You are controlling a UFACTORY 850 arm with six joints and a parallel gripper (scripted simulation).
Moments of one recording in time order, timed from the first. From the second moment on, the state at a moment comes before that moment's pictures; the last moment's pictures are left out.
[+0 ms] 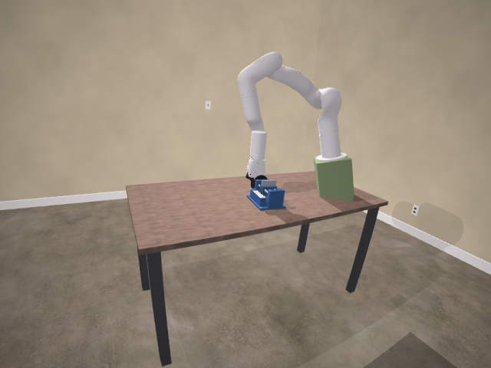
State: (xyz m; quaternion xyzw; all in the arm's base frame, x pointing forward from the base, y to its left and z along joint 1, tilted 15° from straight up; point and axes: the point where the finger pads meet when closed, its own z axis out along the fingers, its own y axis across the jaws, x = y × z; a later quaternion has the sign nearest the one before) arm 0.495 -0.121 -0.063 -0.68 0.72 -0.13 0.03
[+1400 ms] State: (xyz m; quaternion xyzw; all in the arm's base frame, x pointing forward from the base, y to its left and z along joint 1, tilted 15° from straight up) arm 0.502 -0.120 -0.047 -0.68 0.72 -0.13 0.03
